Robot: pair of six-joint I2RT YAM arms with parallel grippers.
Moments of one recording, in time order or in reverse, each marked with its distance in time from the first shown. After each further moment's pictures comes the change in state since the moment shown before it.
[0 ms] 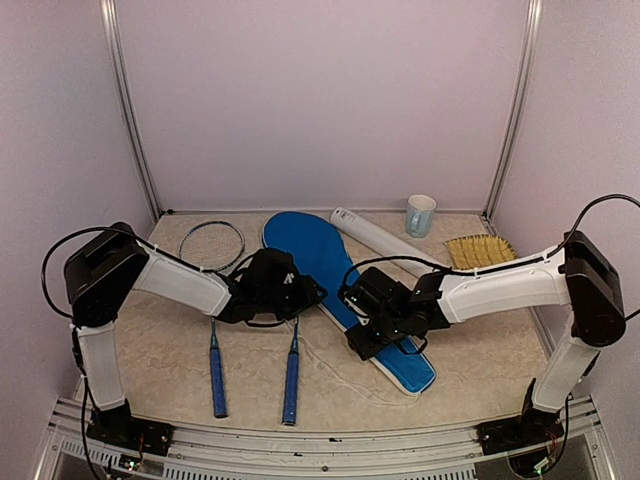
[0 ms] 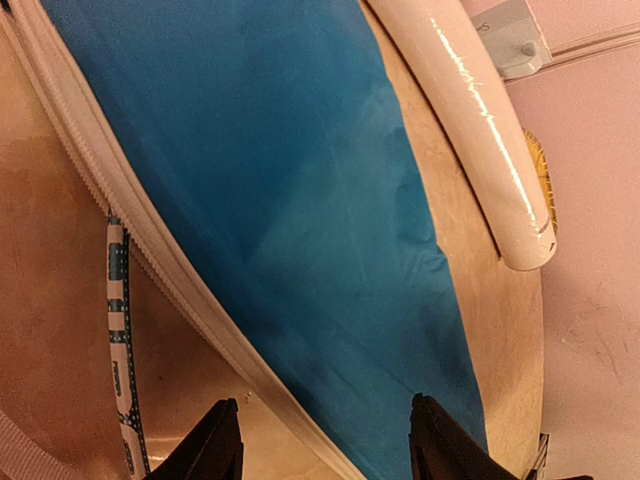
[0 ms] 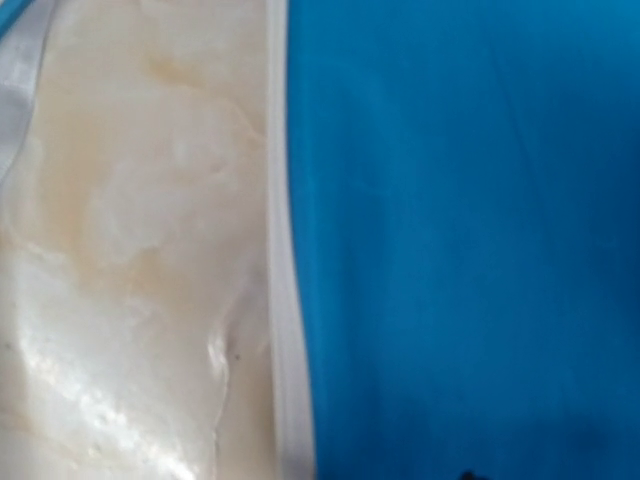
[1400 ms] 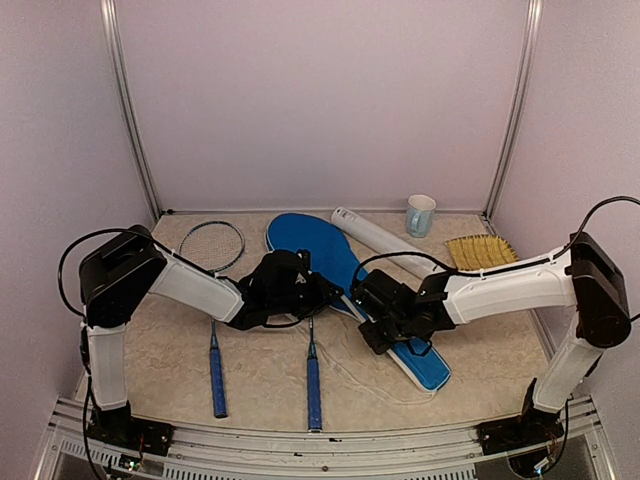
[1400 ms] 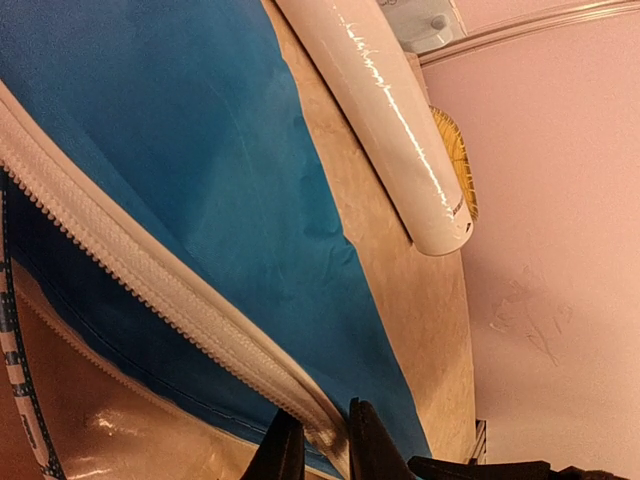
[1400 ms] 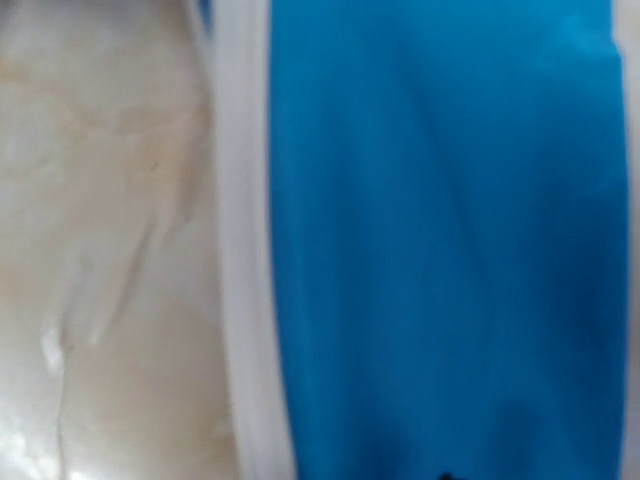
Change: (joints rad) left arm -0.045 0.098 0.047 0.216 0.082 -0.076; right arm 0.000 -0.035 -0.040 -0.036 0.171 0.002
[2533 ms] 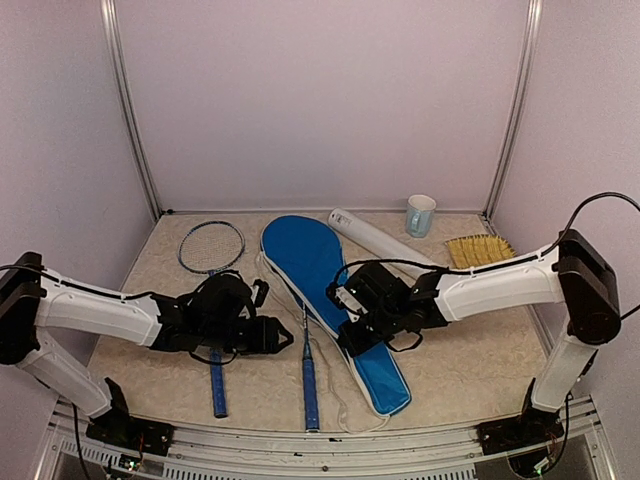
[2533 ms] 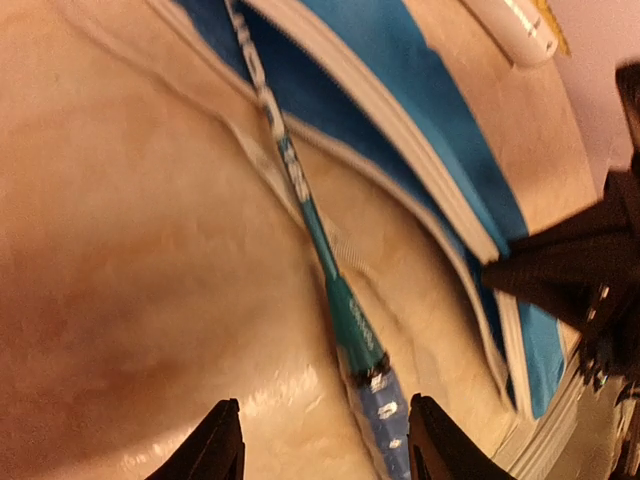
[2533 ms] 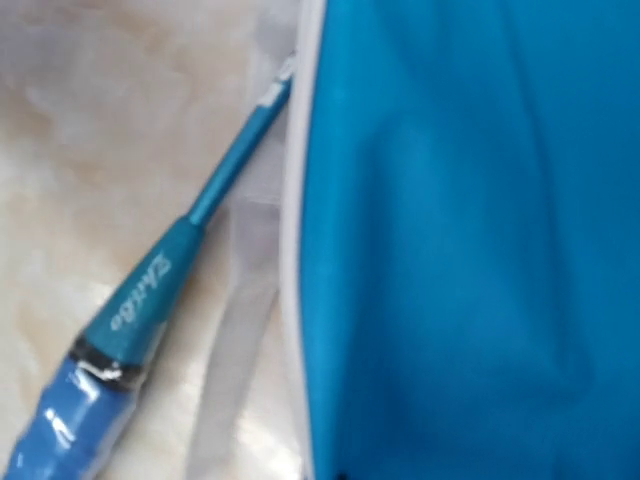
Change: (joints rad) left arm -0.059 -0.580 -0.402 -0.490 -0.054 0.275; right arm -0.028 0.051 0.034 0.171 -0.406 0.042
